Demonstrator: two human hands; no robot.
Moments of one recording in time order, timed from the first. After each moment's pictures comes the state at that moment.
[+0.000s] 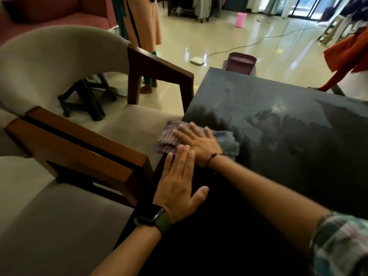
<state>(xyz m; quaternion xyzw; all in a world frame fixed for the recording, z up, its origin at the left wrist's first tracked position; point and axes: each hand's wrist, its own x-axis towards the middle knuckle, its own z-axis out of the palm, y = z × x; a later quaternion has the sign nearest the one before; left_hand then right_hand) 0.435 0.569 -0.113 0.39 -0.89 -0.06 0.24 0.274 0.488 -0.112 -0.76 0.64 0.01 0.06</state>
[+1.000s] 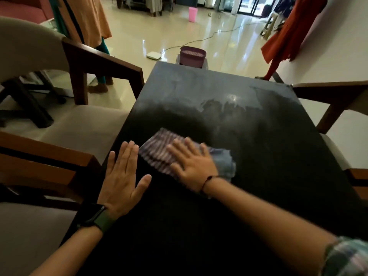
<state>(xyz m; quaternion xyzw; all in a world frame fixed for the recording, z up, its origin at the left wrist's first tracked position) 0.435 0.580 -0.118 0.40 -0.89 -0.09 0.20 0.224 0.634 -0.110 -0.67 0.74 -0.02 0.07</state>
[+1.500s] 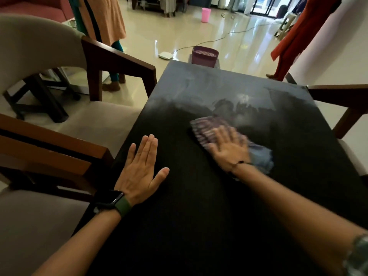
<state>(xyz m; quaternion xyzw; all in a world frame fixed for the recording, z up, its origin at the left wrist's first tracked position) 0.429 0.576 -0.120 0.39 -0.90 -0.08 0.16 0.163 0.627 -0.105 -0.53 0.85 -0.01 0.07</state>
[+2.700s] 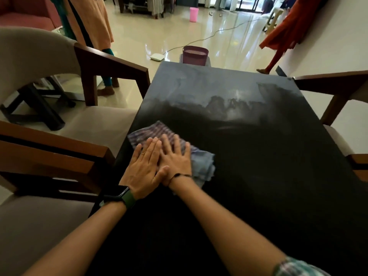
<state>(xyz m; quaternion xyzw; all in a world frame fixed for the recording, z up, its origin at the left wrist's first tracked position) 0.431 0.583 -0.113 0.34 -0.93 -0.07 0.11 0.314 0.619 -0.109 -0.62 0.78 0.00 0.08</state>
